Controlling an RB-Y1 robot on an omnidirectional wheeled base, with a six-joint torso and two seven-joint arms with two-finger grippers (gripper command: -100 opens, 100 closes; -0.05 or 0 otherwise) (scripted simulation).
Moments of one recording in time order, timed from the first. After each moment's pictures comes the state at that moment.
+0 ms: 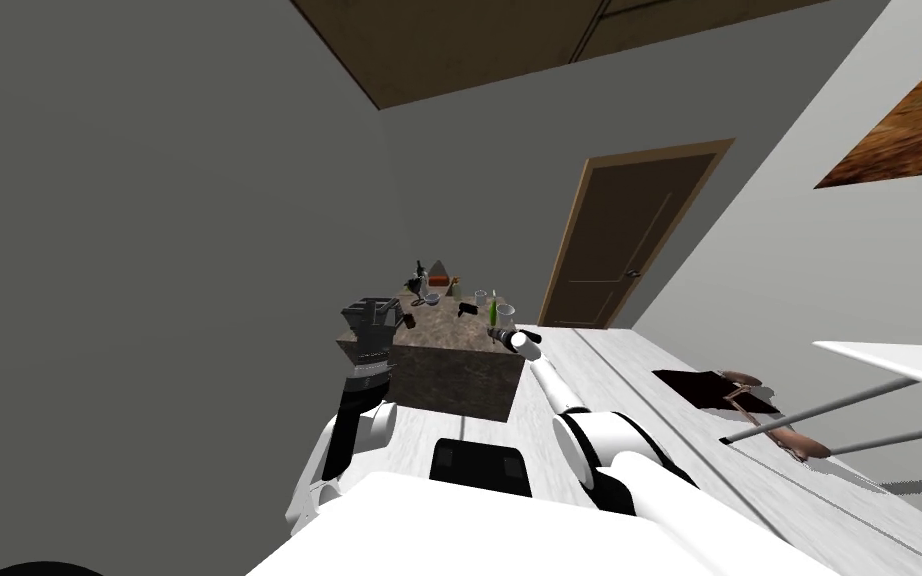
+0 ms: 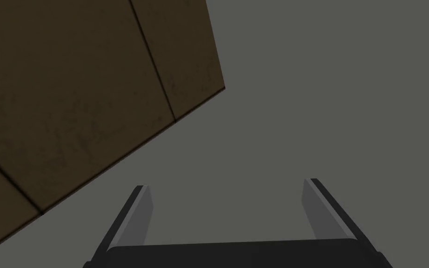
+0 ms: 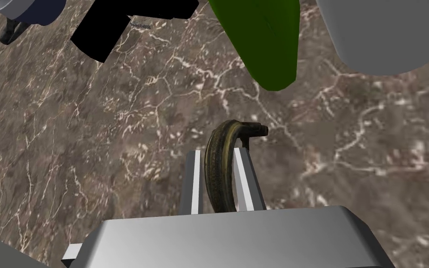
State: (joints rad) left arm 0.45 -0.04 0.06 -2.28 -0.11 -0.46 0.10; right arm -0.63 -0.07 -0.09 -0.78 -0.91 0.47 -1.11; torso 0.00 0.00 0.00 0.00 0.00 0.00
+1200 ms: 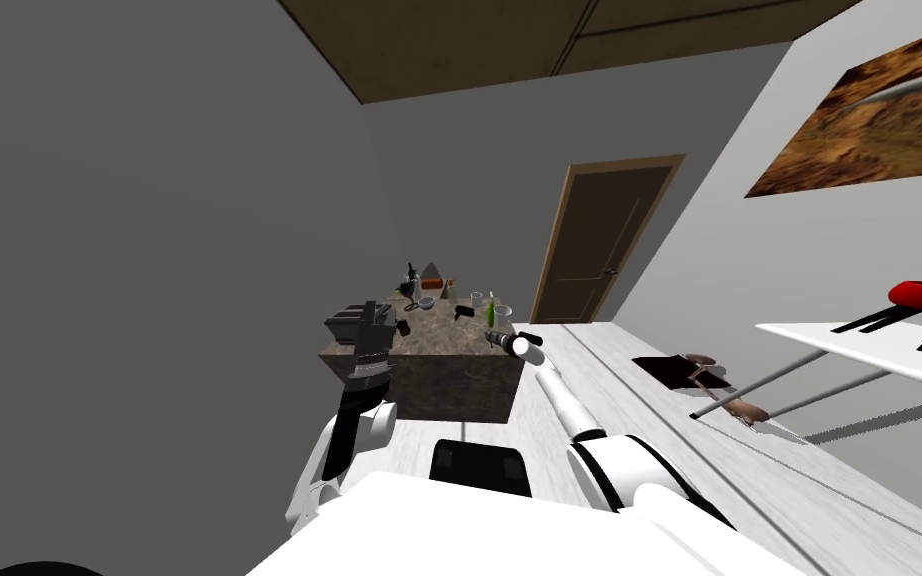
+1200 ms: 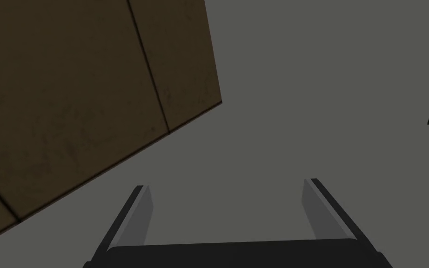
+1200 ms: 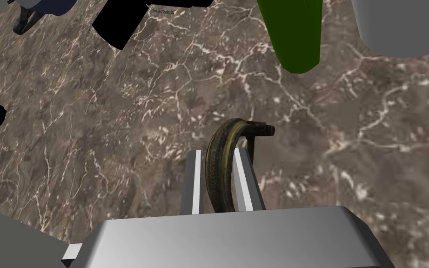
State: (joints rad) left arm 0.45 -0.04 0.06 -2.28 -0.11 -0.46 0.10; right arm -0.49 -0.11 0.05 -1.03 -0.90 0.58 -1.22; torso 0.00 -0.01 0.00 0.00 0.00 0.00
